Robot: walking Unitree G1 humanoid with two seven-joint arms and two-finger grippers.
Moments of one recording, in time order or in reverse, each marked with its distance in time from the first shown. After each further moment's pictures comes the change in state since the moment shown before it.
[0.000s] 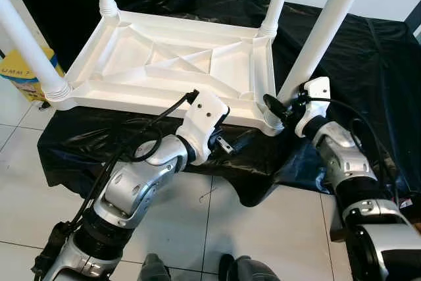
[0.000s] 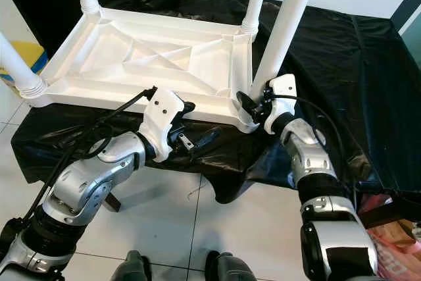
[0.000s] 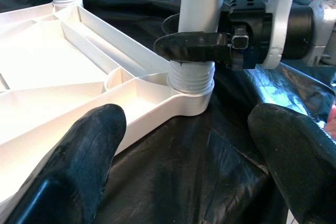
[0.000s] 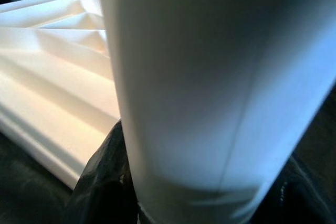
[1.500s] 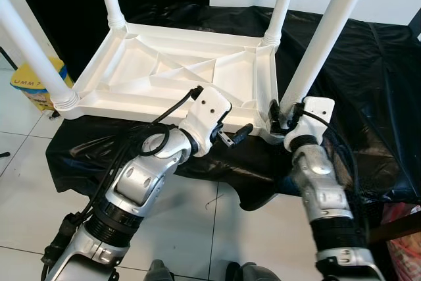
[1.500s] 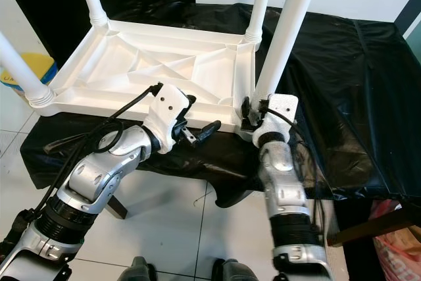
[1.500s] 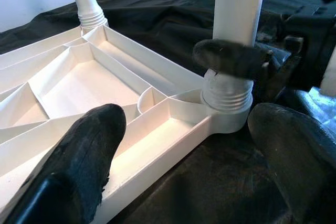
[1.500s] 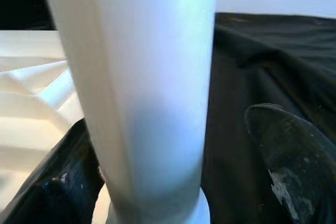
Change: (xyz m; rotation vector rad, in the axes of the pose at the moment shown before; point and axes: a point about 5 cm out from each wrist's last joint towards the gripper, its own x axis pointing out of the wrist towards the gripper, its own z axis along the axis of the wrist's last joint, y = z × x) left arm 0.014 0.016 -0.007 0.091 -0.007 0.067; right arm -0.030 0.030 0.000 0.085 -0.062 -0.411
